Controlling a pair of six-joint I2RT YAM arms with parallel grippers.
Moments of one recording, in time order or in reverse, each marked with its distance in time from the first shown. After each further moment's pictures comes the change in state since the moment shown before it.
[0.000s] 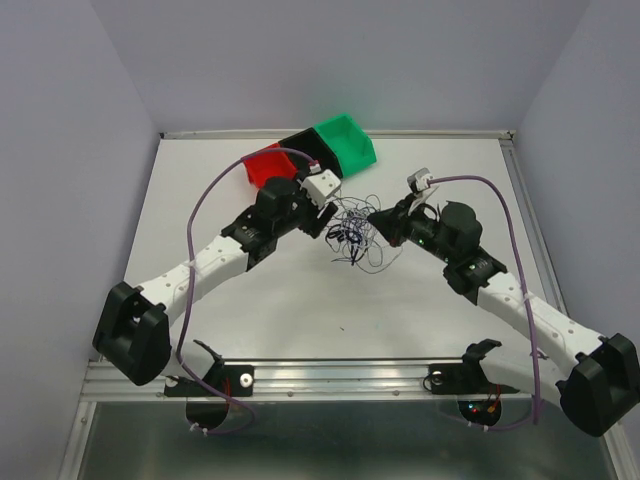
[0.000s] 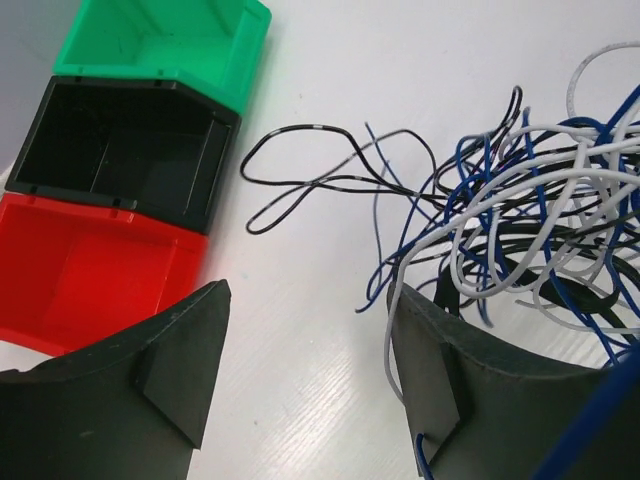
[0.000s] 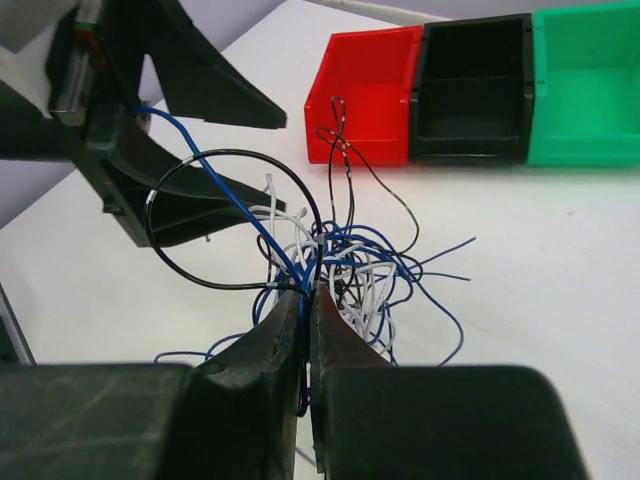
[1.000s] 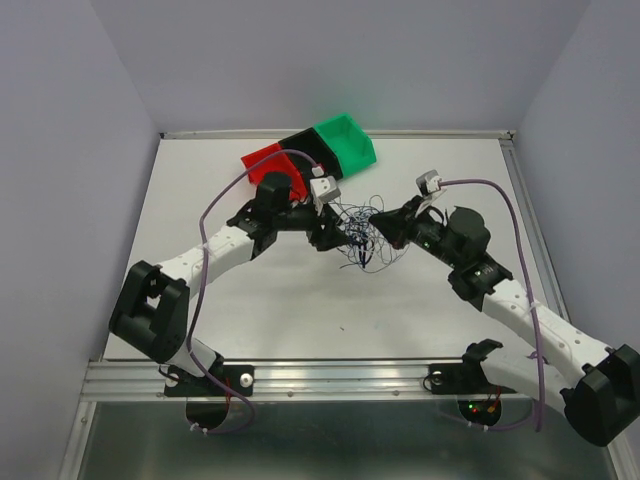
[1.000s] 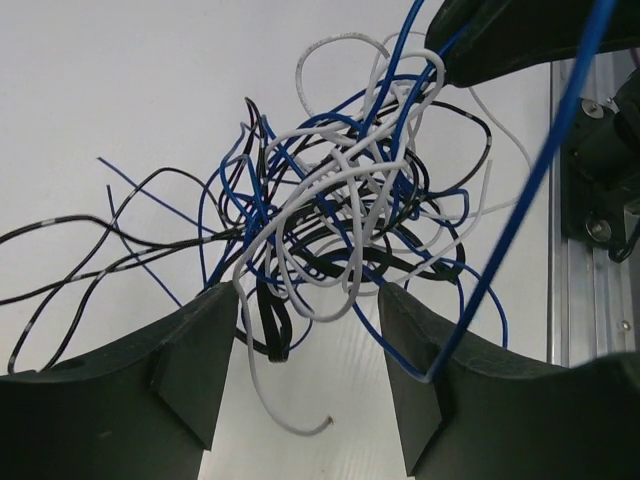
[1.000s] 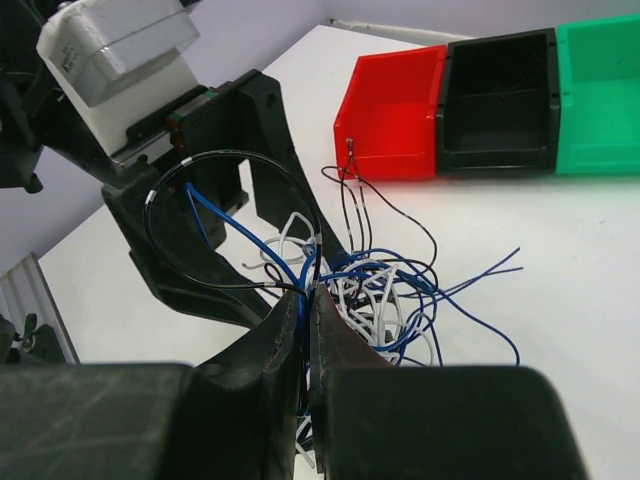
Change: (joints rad) left arm 0.095 0.113 -0.008 0.100 0.724 -0.168; right arm 0.000 -0.069 -0.032 0.018 0.005 0.082
